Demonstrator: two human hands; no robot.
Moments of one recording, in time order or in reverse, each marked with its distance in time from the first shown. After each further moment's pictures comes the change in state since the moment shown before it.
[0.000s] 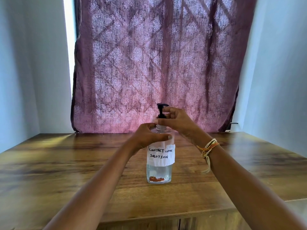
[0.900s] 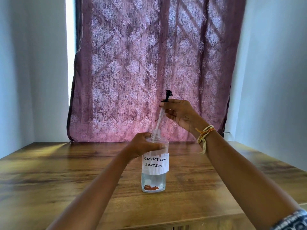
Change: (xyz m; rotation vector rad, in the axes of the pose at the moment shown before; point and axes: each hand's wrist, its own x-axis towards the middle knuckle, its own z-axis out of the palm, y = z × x) left_hand -0.002 0.002 -0.001 0.047 -0.038 -0.016; right_hand 0.026 -0.046 -0.026 0.280 0.143 0.011
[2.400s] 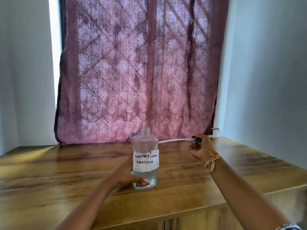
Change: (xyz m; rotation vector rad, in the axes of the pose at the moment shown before) left_hand -0.039 -0.086 0.010 0.088 -0.149 -0.045; right_hand -0.031 0.099 -0.123 0.637 0.646 0.353
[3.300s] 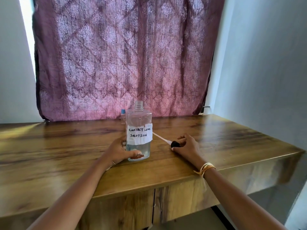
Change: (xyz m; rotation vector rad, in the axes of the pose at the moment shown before) left_hand -0.002 -0.001 0.023 -0.077 0.139 0.025; right_hand -0.033 0.061 -0.079 -1.466 -0.030 -0.584
